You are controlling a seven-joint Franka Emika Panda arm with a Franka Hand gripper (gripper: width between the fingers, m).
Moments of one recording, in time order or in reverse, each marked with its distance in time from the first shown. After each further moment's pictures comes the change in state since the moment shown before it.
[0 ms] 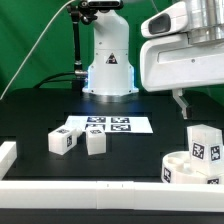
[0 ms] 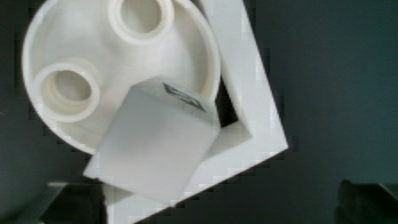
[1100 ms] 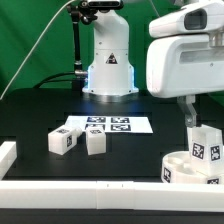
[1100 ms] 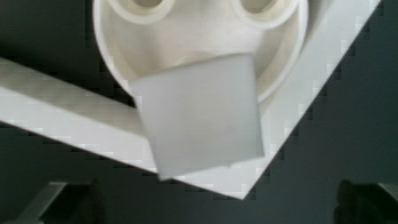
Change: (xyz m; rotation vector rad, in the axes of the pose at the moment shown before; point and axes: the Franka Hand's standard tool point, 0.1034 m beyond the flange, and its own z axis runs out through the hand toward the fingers) arm 0.000 0.002 0.014 -0.089 -0.019 -0.805
